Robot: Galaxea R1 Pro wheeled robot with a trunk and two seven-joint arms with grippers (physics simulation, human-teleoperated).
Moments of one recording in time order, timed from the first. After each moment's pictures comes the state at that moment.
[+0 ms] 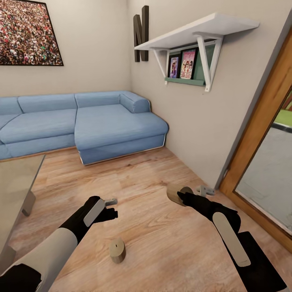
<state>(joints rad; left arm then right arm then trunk) -0.81 0.05 -0.38 -0.66 0.82 0.83 0.48 -0.42 -0.15 0.19 -1.58 -0.78 0.72 -0.35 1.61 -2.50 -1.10</state>
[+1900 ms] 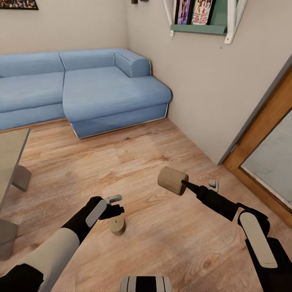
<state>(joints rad) -0.81 0.03 -0.39 -0.66 0.81 0.73 0.34 -0.38 -0.16 -0.10 -1.58 -0.94 0.81 0.37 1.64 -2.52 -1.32</state>
